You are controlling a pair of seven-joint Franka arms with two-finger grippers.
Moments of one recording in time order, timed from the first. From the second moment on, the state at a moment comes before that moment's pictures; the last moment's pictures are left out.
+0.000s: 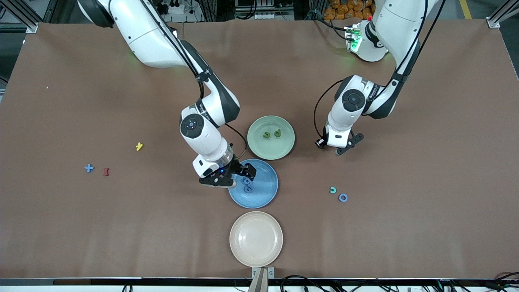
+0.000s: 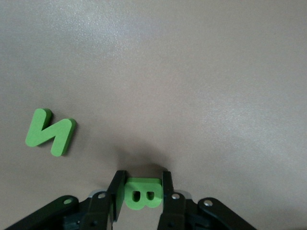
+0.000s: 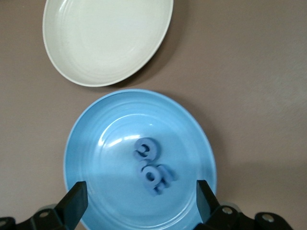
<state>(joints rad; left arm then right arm) -0.38 0.43 -0.11 -2.25 0.06 2.73 -1.16 0.58 0.74 0.00 -1.52 0.25 2.59 0.55</state>
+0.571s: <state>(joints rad) -0.40 0.43 -0.12 -2.14 0.06 2.61 -1.16 0.39 0.68 -0.04 -1.52 0.24 2.32 0.13</state>
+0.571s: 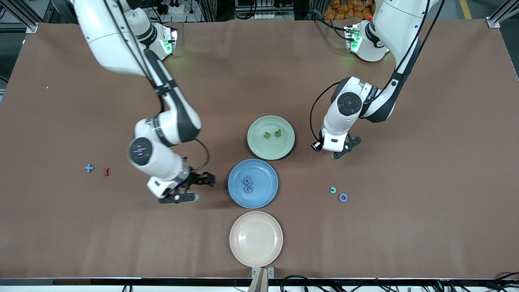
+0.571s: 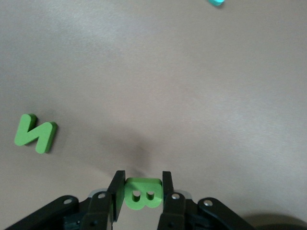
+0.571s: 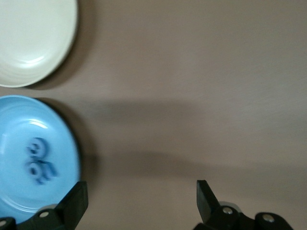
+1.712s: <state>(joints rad) -0.49 0.35 -0.25 -2.01 0.06 2.61 -1.34 0.02 0.52 -0.18 -1.71 0.15 2.12 -0.73</state>
